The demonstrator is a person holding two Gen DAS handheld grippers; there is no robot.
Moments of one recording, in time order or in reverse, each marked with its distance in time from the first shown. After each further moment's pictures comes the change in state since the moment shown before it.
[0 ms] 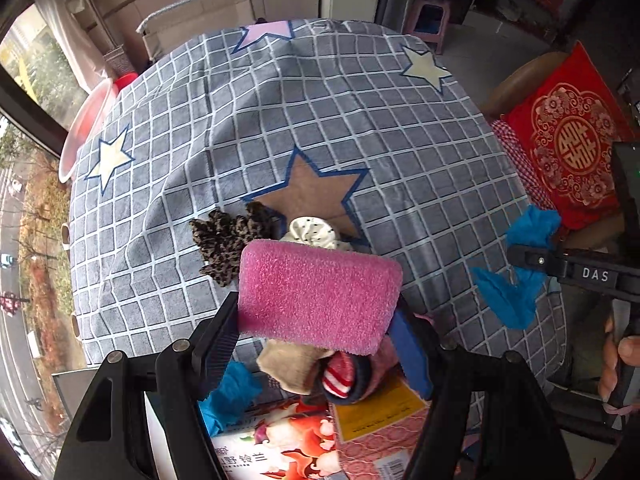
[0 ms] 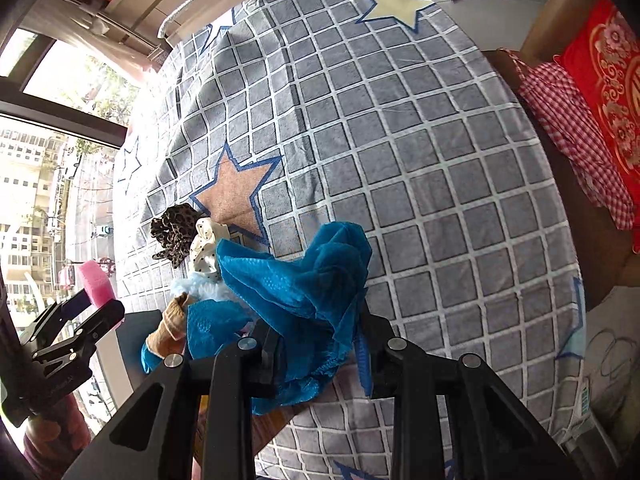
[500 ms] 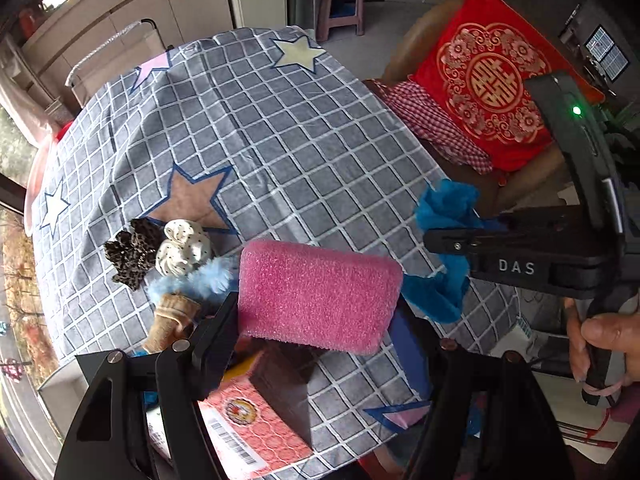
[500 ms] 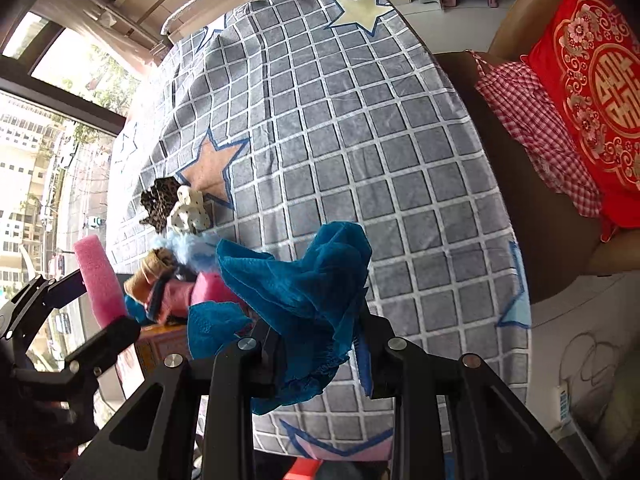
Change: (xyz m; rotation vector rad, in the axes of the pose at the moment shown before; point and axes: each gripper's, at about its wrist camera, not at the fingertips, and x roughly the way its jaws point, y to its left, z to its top) left arm -0.027 -0.138 -0.038 0.210 0.008 -0.087; right arm -0.038 -0.040 -0.043 -0.061 -0.027 -0.049
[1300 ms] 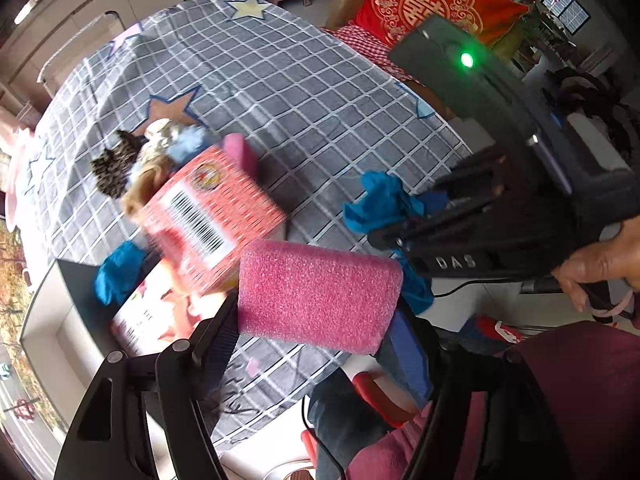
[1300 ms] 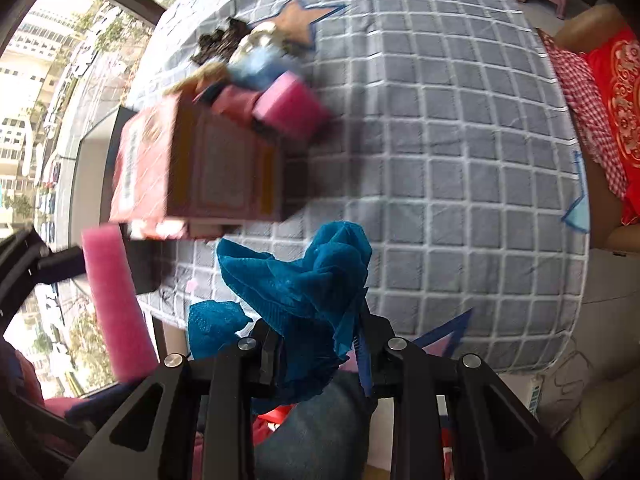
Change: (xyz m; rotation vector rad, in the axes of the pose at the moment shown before) left arm -0.033 0.006 -0.156 0.132 0.058 -0.076; right arm 0.038 0.088 -0.129 -0.228 0.198 -0.054
